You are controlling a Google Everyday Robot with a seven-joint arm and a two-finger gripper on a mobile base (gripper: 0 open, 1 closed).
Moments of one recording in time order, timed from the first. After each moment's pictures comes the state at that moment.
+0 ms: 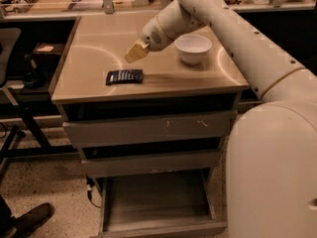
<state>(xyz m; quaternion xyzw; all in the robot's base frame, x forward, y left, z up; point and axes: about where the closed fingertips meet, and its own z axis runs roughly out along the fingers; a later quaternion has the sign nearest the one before) 0.713 0.072 0.871 -0.53 0.74 0.29 0.30</state>
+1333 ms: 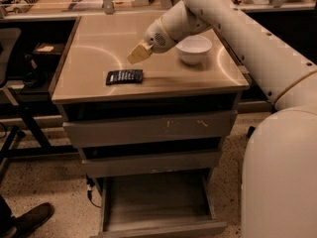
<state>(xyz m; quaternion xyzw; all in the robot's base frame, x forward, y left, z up) 0.701 0.063 0.876 -0.52 0.74 0.29 0.31</state>
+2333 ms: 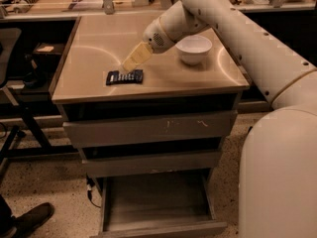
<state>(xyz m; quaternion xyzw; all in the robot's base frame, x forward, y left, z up) 0.700 0.065 0.875 -0.52 0.74 0.29 0.31</state>
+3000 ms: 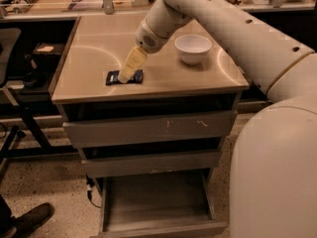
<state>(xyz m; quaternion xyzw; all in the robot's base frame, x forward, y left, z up) 0.696 0.065 0.865 -0.57 0.76 0.17 0.27</state>
